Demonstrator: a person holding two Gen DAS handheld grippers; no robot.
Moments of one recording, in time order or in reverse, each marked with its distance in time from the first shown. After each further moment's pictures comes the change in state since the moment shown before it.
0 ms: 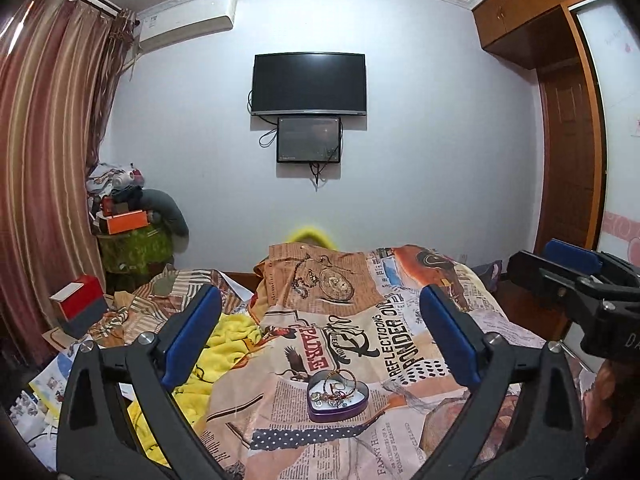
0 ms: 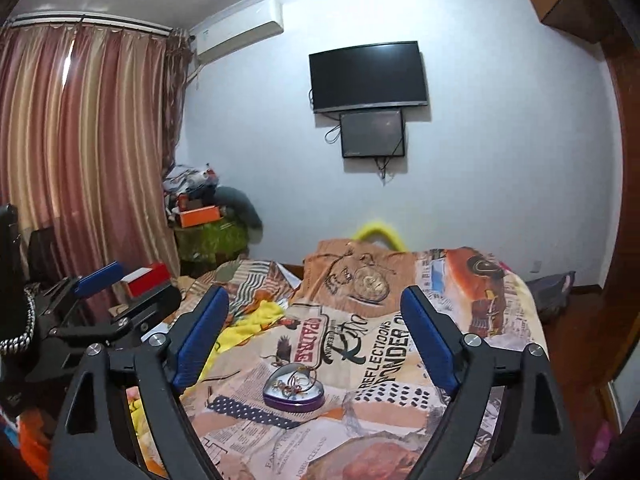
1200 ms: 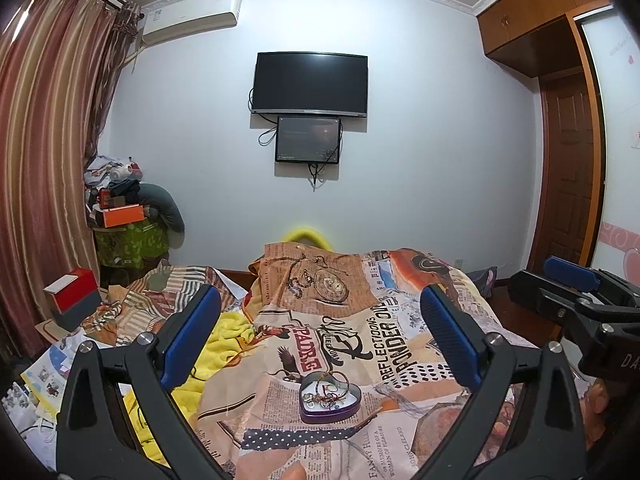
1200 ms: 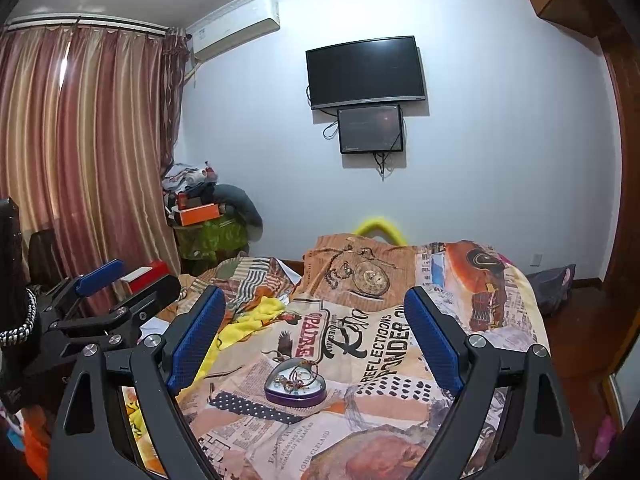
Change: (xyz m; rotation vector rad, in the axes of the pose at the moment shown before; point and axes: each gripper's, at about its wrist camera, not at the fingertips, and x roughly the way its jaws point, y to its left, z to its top) left arm -0.001 0.005 0.002 -0.035 -0.001 -0.015; right arm -0.006 -0.002 -0.003 0.015 0.017 0.003
